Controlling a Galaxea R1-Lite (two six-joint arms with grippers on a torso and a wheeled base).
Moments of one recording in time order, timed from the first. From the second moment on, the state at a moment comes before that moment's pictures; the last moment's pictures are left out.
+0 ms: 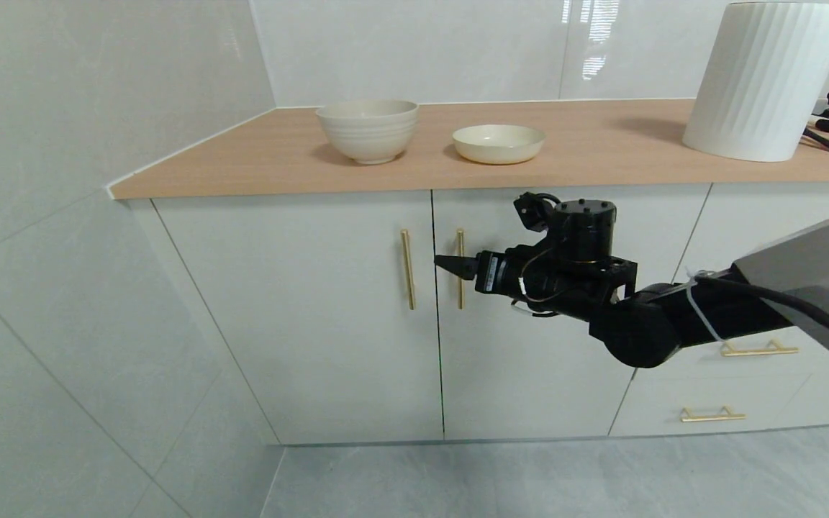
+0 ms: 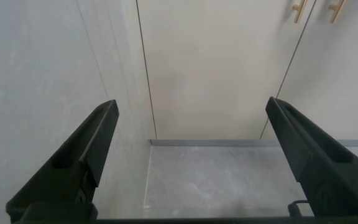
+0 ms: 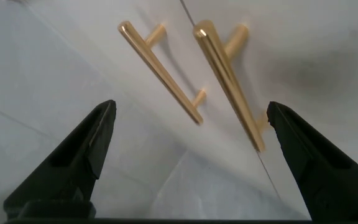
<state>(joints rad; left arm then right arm) 0.01 0.00 0.00 0.00 0.02 0.00 0.56 2.17 -1.35 -0.72 0.23 0.41</state>
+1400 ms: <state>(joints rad) 0.00 0.00 0.00 0.00 0.02 0.00 0.59 2.24 -1.37 -0.78 0.23 0.42</state>
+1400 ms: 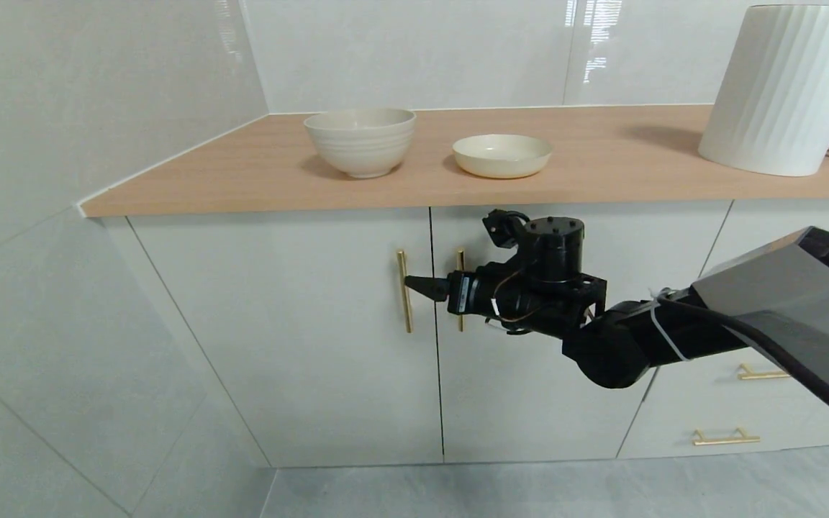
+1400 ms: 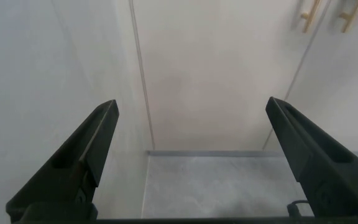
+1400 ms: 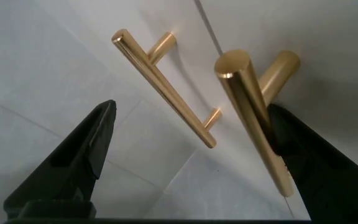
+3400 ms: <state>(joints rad) 0.01 0.00 0.00 0.00 0.02 -0.01 0.63 2.16 -1.14 -0.90 0.37 0.40</state>
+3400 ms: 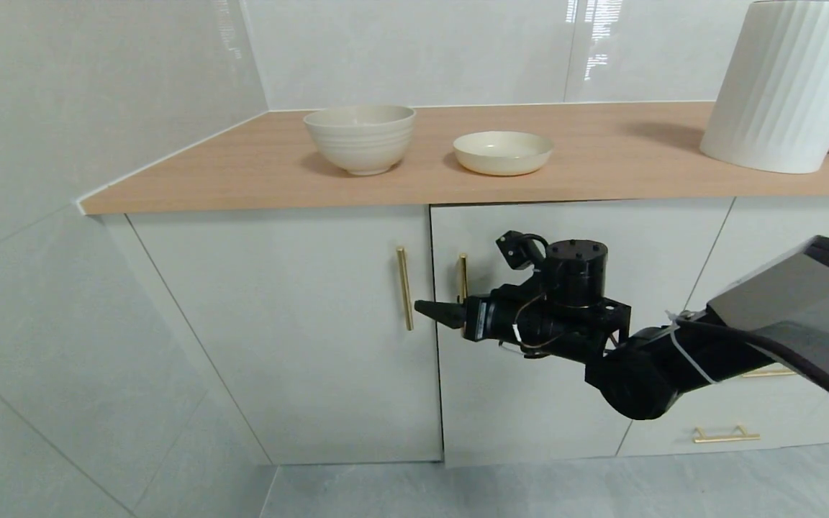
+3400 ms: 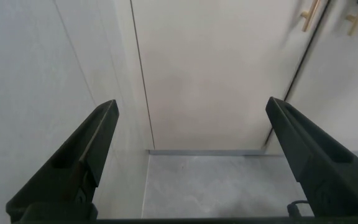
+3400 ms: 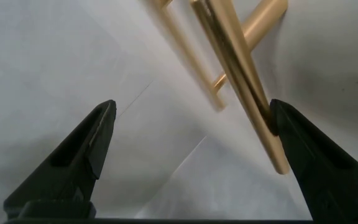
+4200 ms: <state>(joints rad) -0.05 0.42 -0.36 0.15 -0.42 -0.02 0.65 1.88 -0.63 -1.12 0.65 0.40</state>
